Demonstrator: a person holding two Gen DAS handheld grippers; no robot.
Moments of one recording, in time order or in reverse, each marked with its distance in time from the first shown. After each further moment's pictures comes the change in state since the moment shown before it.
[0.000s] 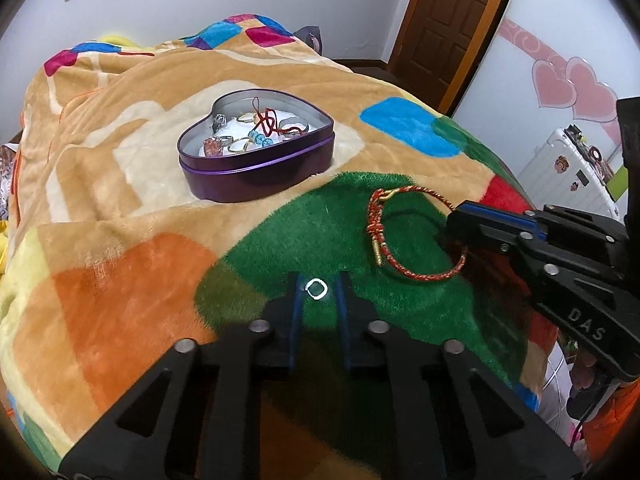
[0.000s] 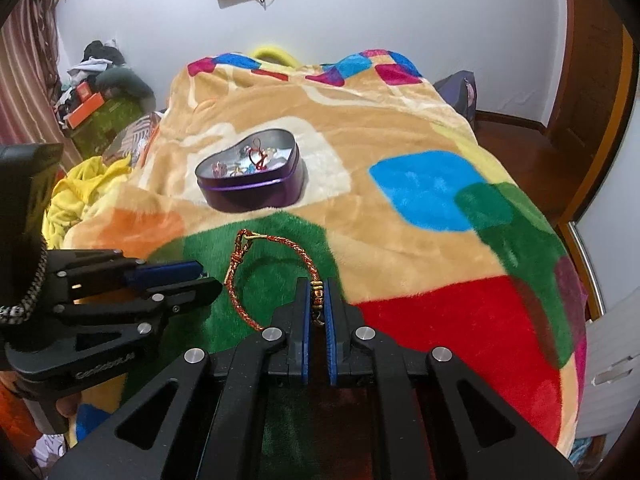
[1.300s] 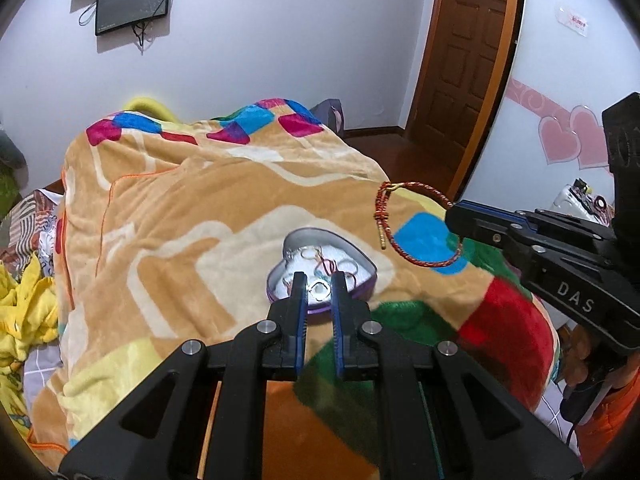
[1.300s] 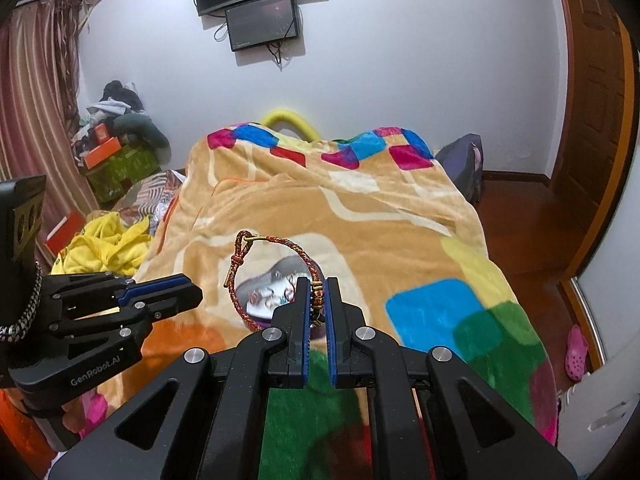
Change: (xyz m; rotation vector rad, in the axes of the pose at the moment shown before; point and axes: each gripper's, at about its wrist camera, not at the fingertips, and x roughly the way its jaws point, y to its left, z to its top) left arm -0.076 0.024 0.056 0.004 -0.249 0.086; right arm -0.028 0.023 0.071 -0.033 -0.209 0.027
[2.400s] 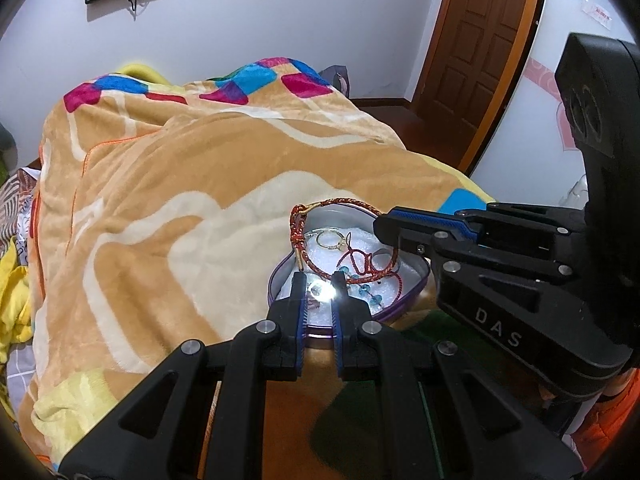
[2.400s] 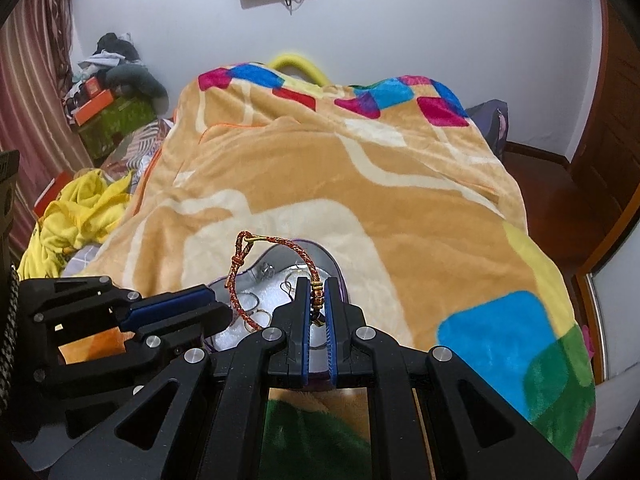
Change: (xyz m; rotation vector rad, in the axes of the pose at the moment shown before) left arm 0.078 0.020 -0.002 -0.028 0.122 -0.016; right arm 0.094 0.001 0.004 -0.051 0.196 0.020
